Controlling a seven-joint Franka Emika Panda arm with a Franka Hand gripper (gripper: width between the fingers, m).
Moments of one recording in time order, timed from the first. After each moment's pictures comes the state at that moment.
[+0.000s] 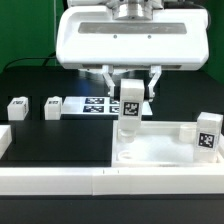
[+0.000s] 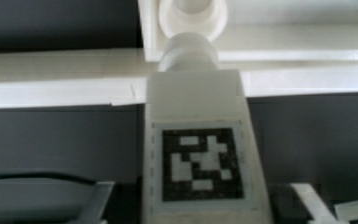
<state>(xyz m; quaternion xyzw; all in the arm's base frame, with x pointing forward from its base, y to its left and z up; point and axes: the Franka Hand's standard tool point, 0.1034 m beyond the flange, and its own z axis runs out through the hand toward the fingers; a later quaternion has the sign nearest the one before) 0.629 -0.009 0.109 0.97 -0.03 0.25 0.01</state>
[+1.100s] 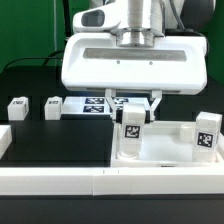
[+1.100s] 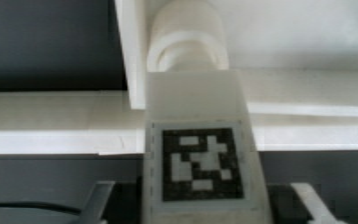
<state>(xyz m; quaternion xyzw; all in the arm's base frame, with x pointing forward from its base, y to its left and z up) 0.624 -0.006 0.077 0.97 -0.03 0.26 0.03</state>
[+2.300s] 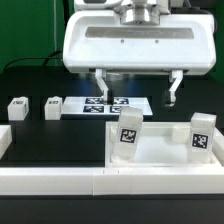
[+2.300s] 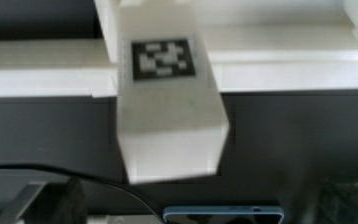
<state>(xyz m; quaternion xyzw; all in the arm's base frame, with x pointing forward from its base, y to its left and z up) 0.639 -0.001 0.117 0.97 -0.02 0.26 0.01</state>
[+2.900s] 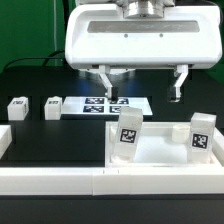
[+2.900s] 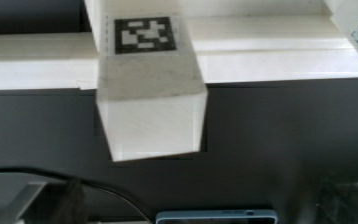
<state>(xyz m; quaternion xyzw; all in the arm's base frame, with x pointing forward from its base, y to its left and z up) 0.643 0.001 0.117 0.97 -0.02 0.23 0.00</state>
